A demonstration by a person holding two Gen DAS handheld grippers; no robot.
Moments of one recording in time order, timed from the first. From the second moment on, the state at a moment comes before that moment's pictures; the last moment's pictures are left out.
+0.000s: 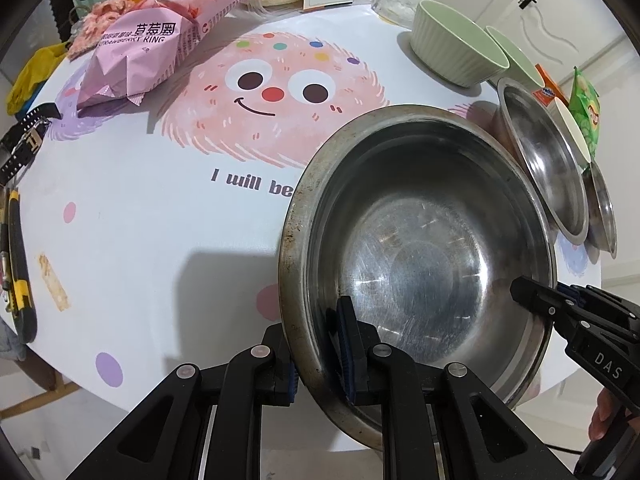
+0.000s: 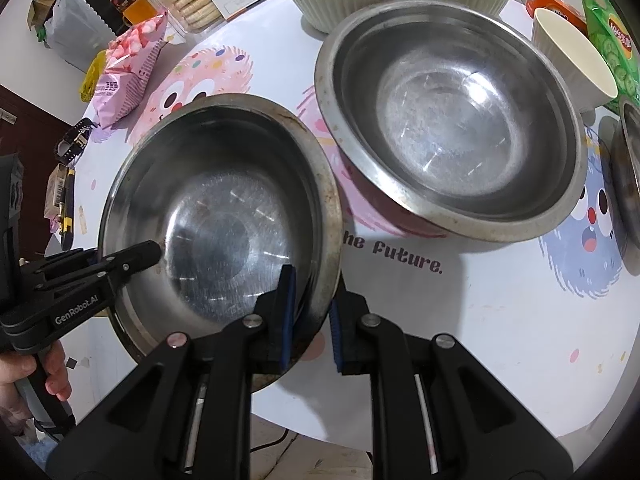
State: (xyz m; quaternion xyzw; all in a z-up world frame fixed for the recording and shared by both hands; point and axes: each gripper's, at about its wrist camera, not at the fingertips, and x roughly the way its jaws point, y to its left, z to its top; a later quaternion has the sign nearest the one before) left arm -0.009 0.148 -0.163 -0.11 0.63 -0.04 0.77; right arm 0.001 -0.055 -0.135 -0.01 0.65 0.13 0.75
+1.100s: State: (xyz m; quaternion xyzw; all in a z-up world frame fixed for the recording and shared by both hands) left arm 0.076 0.083 -0.083 -0.08 0.59 -0.12 0.79; right arm 0.025 -0.172 -0.062 0.12 0.57 0.03 0.82
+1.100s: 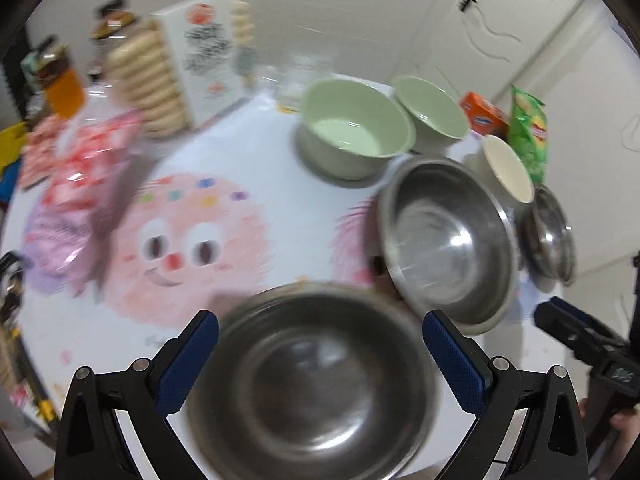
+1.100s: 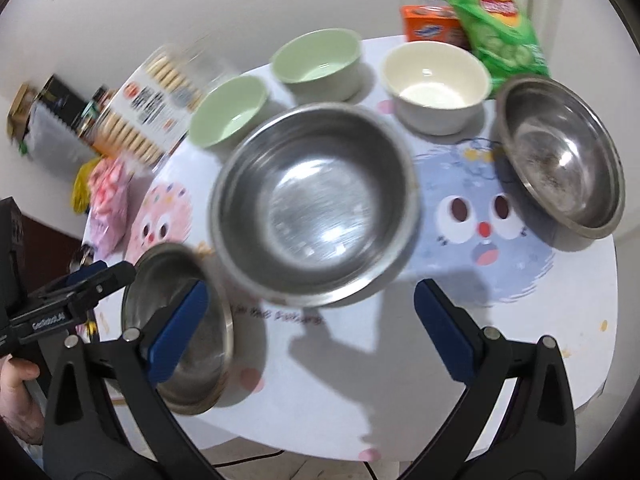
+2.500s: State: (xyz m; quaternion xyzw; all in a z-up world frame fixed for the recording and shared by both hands) left arm 0.144 -0.004 -0.117 -0.05 0.67 -0.12 0.73; right arm 0.073 -0.226 -0.105 0.16 0.61 -0.01 0.77
